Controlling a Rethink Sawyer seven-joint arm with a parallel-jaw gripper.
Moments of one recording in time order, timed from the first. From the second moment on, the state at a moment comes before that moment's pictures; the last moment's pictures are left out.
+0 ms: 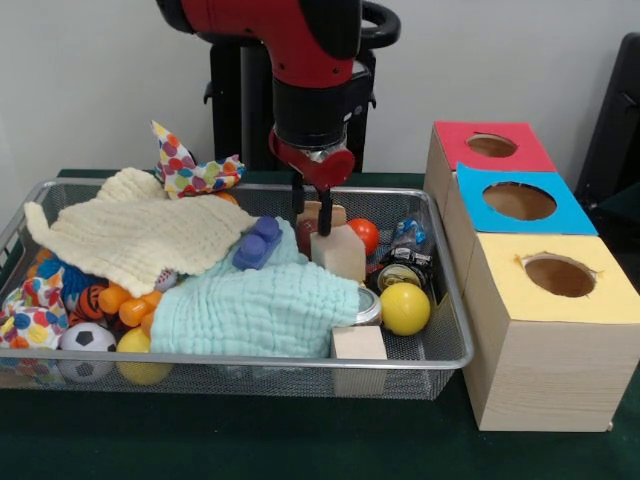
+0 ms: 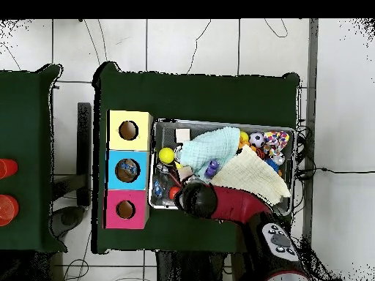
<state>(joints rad) -0.38 -0.61 0.06 1.90 -0.17 0.33 2.54</state>
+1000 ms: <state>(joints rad) -0.38 -0.63 0.11 1.97 -0.42 0.39 2.54</state>
